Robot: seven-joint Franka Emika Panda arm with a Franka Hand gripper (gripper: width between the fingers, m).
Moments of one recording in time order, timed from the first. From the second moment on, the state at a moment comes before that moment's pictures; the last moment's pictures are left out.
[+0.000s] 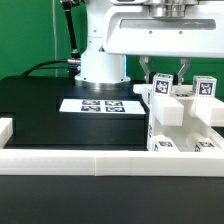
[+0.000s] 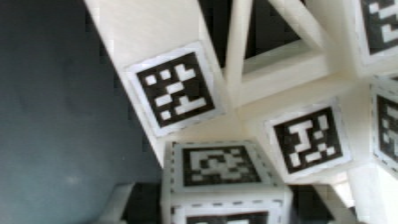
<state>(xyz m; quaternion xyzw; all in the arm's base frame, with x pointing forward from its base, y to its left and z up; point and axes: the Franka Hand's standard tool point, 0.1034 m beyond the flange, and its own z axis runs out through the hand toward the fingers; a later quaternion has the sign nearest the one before) 0.574 0.059 0.115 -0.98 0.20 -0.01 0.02</state>
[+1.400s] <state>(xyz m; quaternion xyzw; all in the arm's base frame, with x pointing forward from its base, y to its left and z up) 0.574 0.063 0.116 -0.81 0.58 0.00 0.02</state>
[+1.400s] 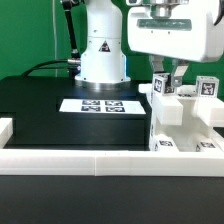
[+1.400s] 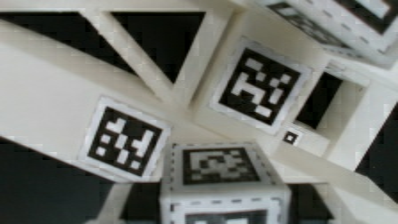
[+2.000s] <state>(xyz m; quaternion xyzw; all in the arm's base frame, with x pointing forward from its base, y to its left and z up) 0.575 0.065 0.116 -0.72 0.69 0.01 0.03</state>
